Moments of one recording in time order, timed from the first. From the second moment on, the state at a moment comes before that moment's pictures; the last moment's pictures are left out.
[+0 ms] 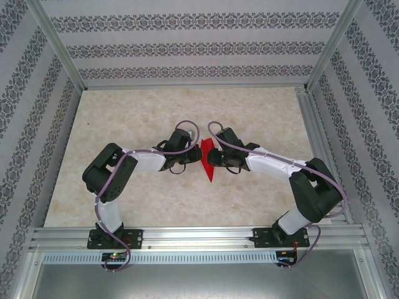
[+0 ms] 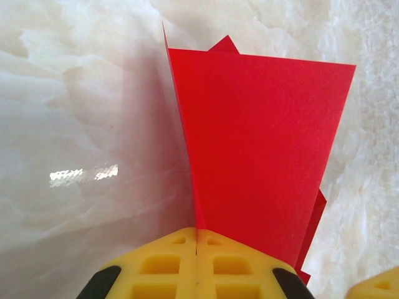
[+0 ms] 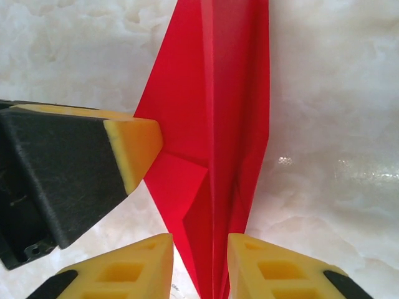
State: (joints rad) left arm -0.63 1.87 0.95 0.17 0.27 -0.79; right arm 0.64 1.57 0.90 -0.32 -0.10 0.60
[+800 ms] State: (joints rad) left arm -0.63 1.87 0.95 0.17 0.28 -0.79; right arm 0.66 1.65 0.92 -0.36 -0.10 0.58
